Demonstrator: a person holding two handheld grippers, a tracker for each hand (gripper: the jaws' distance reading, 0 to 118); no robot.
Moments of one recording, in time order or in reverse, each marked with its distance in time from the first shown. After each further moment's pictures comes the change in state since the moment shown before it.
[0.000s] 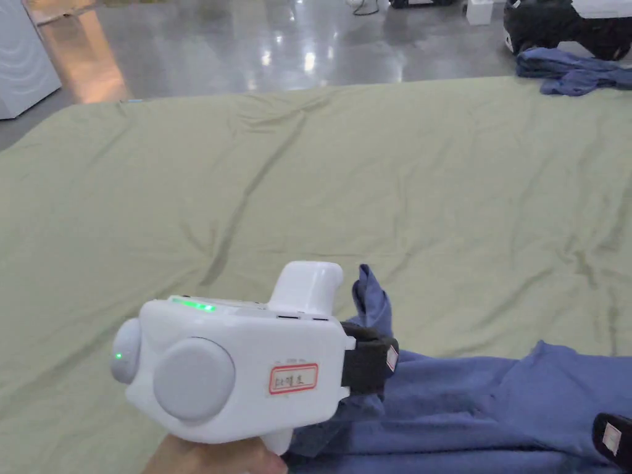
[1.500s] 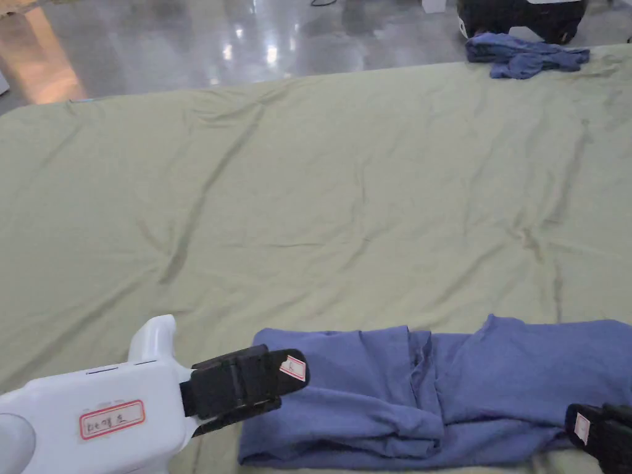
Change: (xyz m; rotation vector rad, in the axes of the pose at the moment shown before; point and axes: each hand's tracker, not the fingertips) left arm -0.100 -0.070 0.051 0.146 -0.114 0.489; right arm 0.011 -0.010 0.006 -0.032 -0.041 0.011
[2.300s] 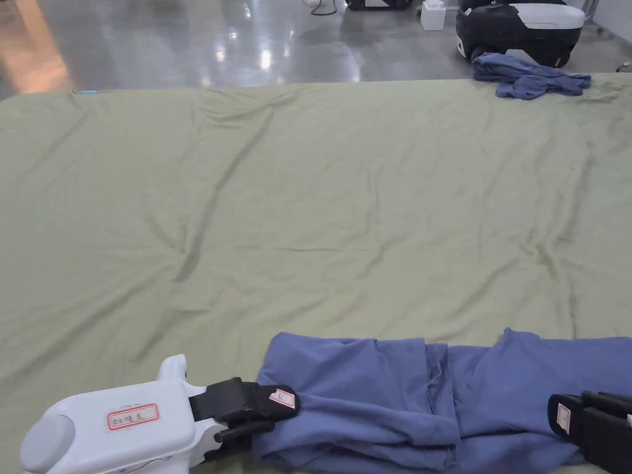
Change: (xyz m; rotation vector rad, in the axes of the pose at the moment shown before) left arm -0.086 -0.004 -0.033 -0.111 -0.142 0.368; right arm -0.050 0.017 -0.008 -0.023 -0.022 0.101
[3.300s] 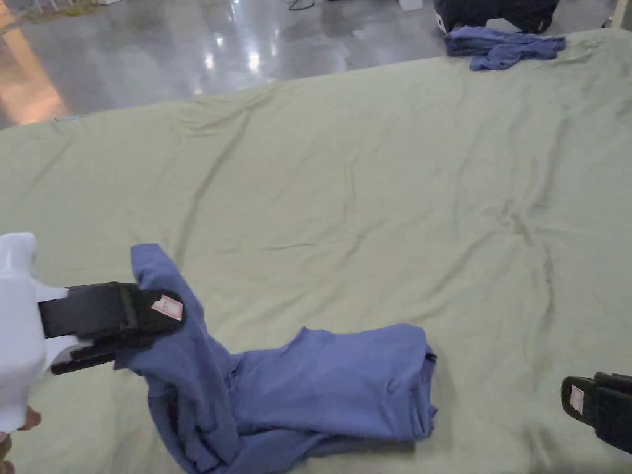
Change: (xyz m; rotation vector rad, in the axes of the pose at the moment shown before) left arm 0.195 -0.010 0.072 0.156 0.306 -0.521; right arm 0.052 -0.022 0.007 0.015 0.013 -0.122
